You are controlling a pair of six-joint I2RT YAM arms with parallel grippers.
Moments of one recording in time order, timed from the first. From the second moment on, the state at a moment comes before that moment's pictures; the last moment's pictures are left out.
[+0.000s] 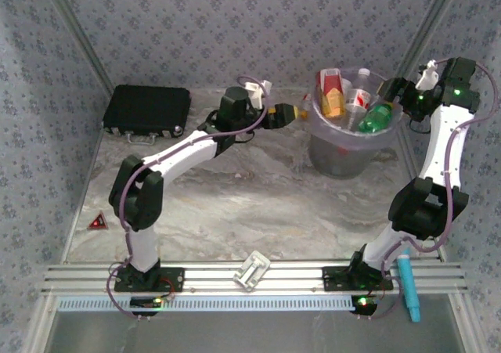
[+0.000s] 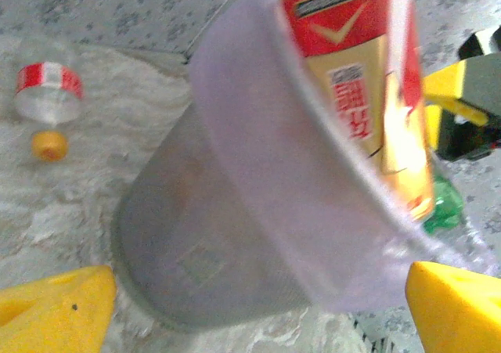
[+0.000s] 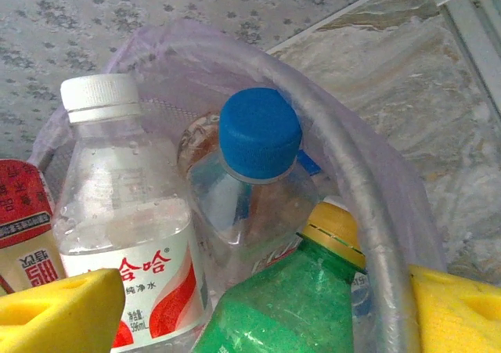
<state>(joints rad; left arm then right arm) -0.68 1.88 1.52 0.16 0.43 -0.71 -0.42 1.70 1.86 -1.00 -0.58 0.15</state>
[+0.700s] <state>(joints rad) -0.64 1.70 1.34 0.12 0.35 -0.65 -0.09 1.68 1.75 -0.96 -0.63 0.05</state>
